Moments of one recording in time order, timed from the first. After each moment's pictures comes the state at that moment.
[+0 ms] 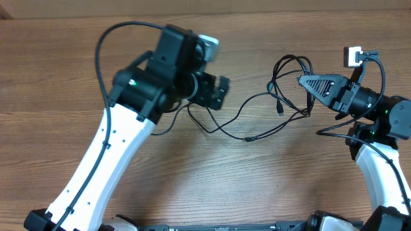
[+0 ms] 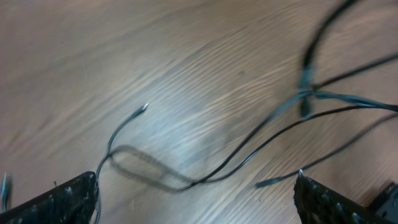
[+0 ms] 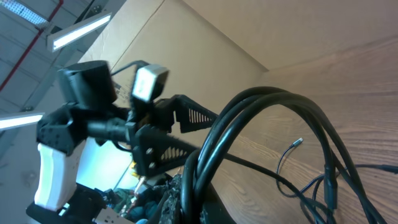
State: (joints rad) left arm -0.53 1.56 1.73 -1.05 0.18 -0.12; right arm -0.30 1.33 0.73 1.16 -1.43 1.48
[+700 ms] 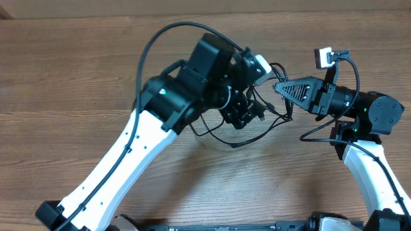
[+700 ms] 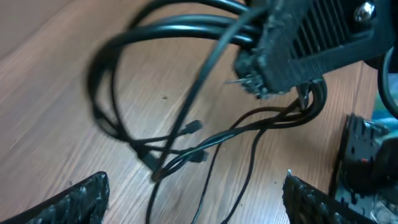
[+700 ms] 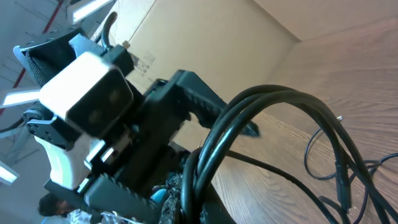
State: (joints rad) left arm -0.68 1.59 1.73 -0.93 0.37 0.19; right arm -0.12 1.33 0.73 1.16 -1.41 1.48
